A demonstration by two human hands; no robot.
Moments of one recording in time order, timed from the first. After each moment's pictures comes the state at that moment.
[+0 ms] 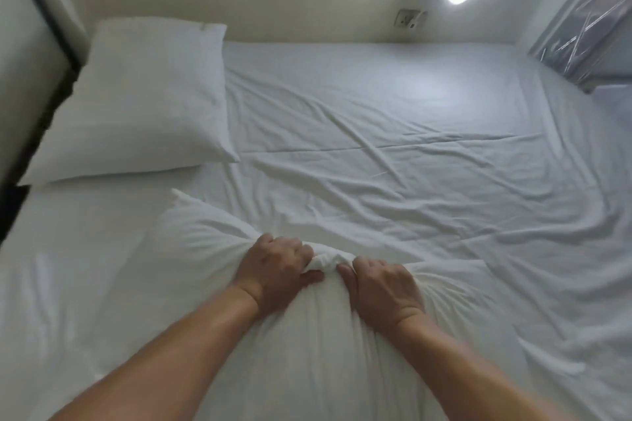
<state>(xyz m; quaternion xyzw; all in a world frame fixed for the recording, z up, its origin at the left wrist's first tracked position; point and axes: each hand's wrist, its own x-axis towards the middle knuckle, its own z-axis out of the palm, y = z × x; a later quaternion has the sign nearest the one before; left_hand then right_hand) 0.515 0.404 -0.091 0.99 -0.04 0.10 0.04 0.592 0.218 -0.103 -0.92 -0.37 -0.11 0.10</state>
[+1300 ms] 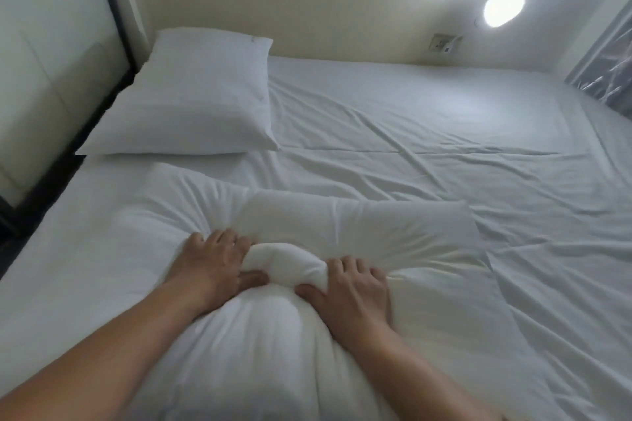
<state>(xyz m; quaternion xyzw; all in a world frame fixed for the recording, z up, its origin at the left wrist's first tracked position) 0.417 0.511 -0.165 0.98 0.19 -0.05 -0.04 0.519 0.298 -0.174 -0.93 -0.36 -0.07 0.05</state>
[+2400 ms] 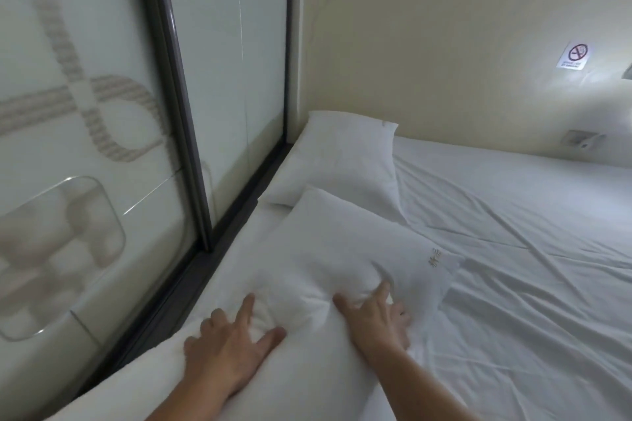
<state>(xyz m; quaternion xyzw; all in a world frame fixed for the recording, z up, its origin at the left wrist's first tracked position) 0.213 0.552 -0.109 0.79 0.58 -0.06 0.20 0.416 0.458 -0.104 -0.94 -0.16 0.21 0.22</state>
